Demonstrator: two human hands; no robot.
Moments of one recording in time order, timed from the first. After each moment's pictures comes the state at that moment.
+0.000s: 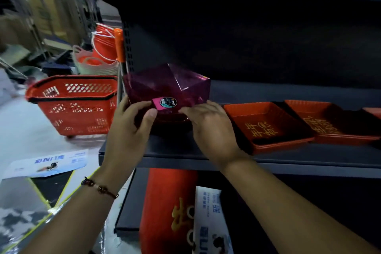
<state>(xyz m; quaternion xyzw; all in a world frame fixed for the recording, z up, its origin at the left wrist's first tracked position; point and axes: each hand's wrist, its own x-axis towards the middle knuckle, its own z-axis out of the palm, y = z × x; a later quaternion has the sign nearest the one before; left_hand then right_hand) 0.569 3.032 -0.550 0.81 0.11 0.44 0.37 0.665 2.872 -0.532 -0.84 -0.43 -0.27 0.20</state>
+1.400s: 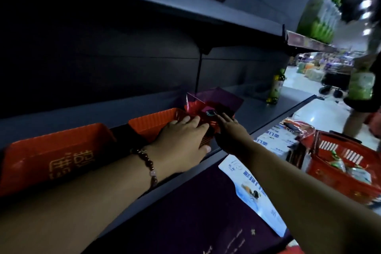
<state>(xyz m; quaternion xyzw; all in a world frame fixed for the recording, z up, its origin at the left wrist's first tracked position) 0.873 2.413 -0.490 0.93 -0.36 0.09 0.08 0.911 2.216 -0.525 -0.99 0.06 -0.10 0.05</state>
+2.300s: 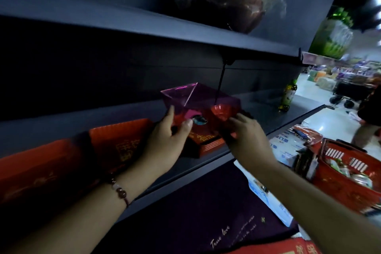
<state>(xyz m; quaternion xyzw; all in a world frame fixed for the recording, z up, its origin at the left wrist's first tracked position) 0.788 2.559 -0.467 0.80 -0.15 0.04 0.58 0.778 2.355 -0.463 -0.93 -0.10 -0.34 0.06</state>
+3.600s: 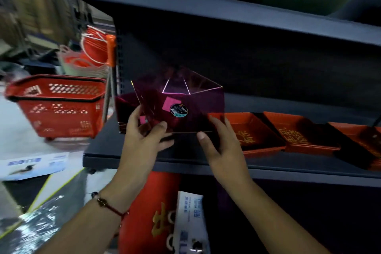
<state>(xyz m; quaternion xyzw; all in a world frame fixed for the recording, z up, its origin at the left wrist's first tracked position) 0.560 2.954 -0.532 0.55 0.08 0.33 0.76 0.635 2.795 -0.542 -0.82 -0.28 -0.12 0.48</state>
